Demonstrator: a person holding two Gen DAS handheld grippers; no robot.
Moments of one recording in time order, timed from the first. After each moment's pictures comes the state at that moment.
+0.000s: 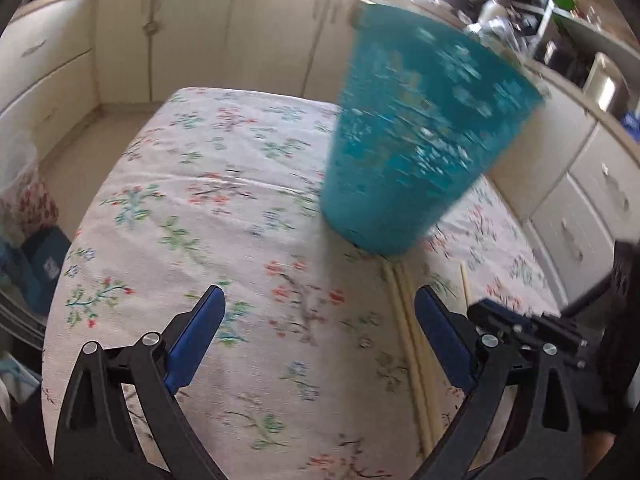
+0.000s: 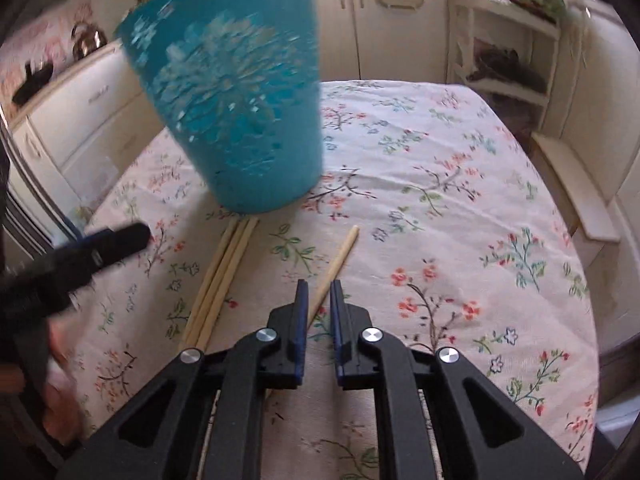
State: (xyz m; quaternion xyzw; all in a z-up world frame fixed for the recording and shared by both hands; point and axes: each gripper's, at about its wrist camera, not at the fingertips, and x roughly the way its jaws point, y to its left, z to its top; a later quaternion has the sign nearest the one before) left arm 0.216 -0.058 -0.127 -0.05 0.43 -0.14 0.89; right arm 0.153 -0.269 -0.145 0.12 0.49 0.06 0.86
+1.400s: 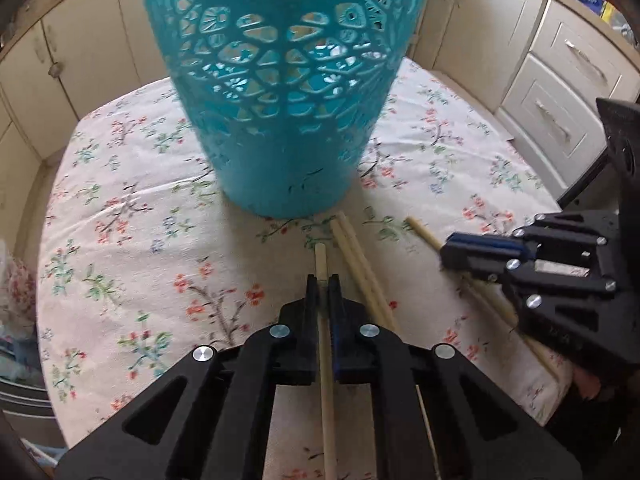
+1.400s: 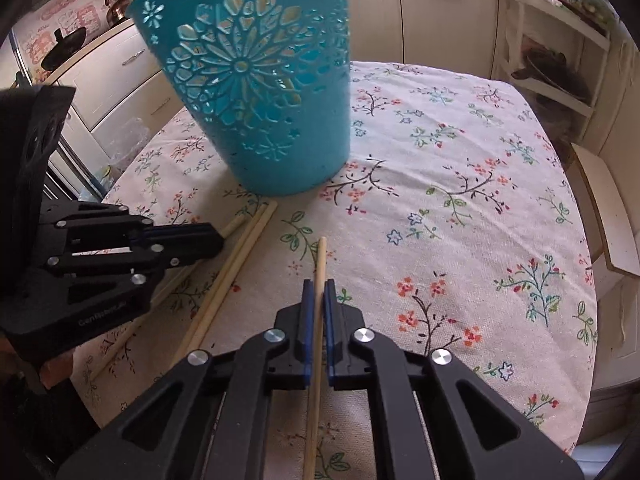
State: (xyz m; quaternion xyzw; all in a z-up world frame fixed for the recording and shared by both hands) left arm 0.234 -0.111 -0.136 0.10 0.50 -0.23 0.83; right arm 0.166 -0.273 -0.144 0.07 0.53 0.15 0.83
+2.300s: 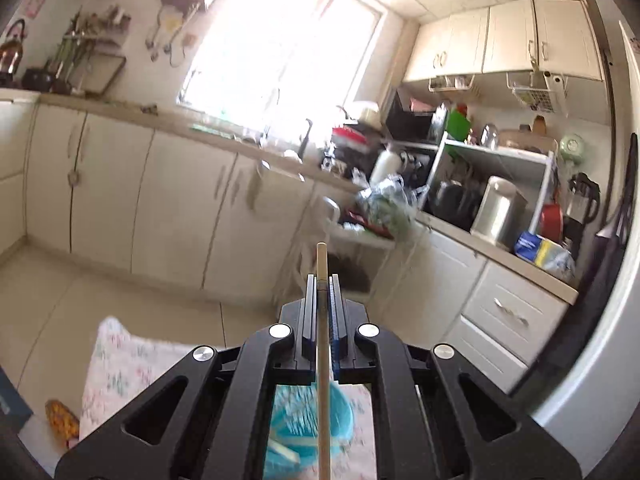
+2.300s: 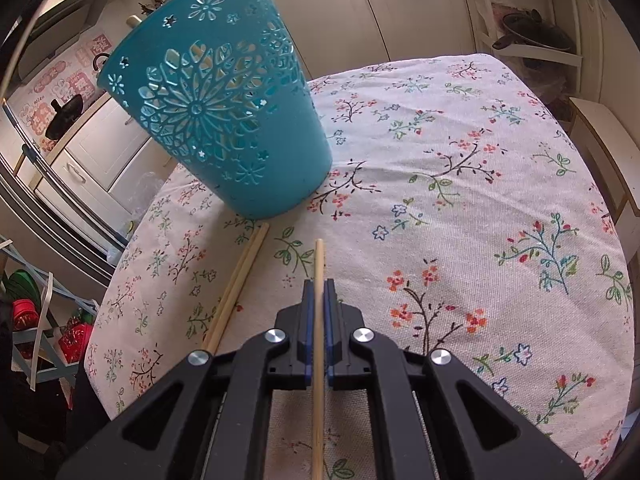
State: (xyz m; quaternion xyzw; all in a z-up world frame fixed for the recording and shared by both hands) left arm 0.260 -0.052 0.092 -0.14 0.14 -0.28 0.94; right arm 0.164 -0.296 -0.157 0.20 0.49 0.15 0.84
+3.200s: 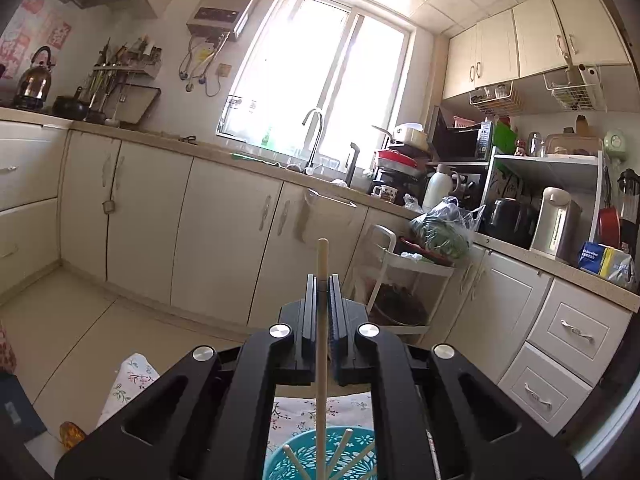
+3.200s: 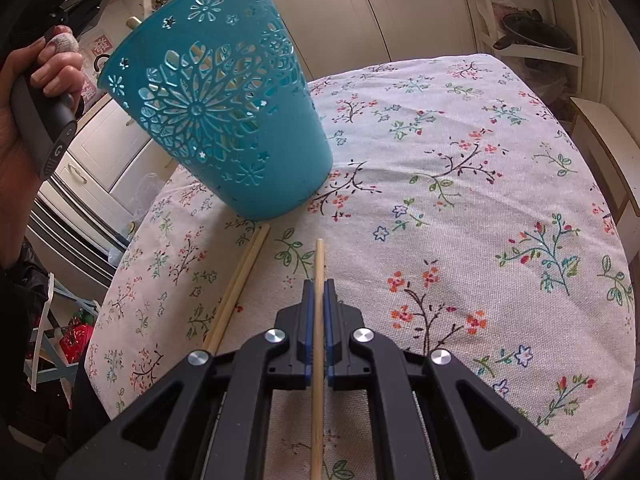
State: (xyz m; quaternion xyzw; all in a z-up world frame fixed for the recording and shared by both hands) left arm 0.321 -0.067 0.074 -0.13 0.10 -0.19 0.97; right arm 0.164 -0.297 -0.157 0.20 0.49 0.15 0.84
